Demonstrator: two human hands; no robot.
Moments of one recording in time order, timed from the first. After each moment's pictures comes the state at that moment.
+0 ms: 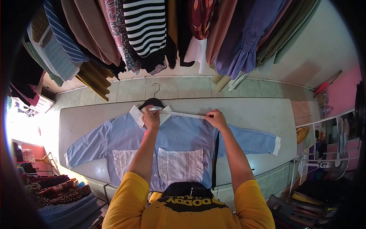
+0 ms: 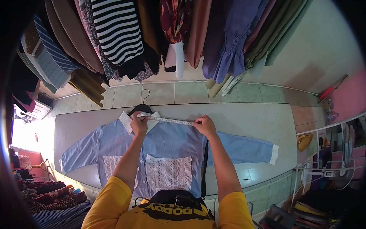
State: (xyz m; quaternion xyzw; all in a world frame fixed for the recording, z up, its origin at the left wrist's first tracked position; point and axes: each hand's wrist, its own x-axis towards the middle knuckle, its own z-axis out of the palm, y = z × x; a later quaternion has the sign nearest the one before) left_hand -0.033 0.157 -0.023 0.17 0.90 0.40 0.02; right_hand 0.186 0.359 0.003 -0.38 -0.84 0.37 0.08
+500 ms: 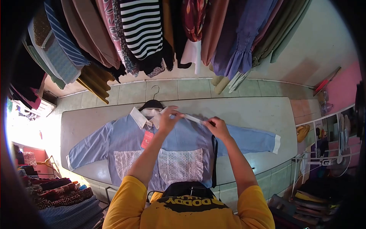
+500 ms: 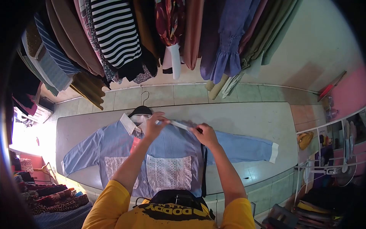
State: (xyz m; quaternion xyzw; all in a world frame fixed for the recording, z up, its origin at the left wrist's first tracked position) left_hand 0.013 0.187 0.016 0.42 0.75 0.50 0.14; right_hand 0.217 0.326 0.039 -0.33 -0.83 0.41 0.18
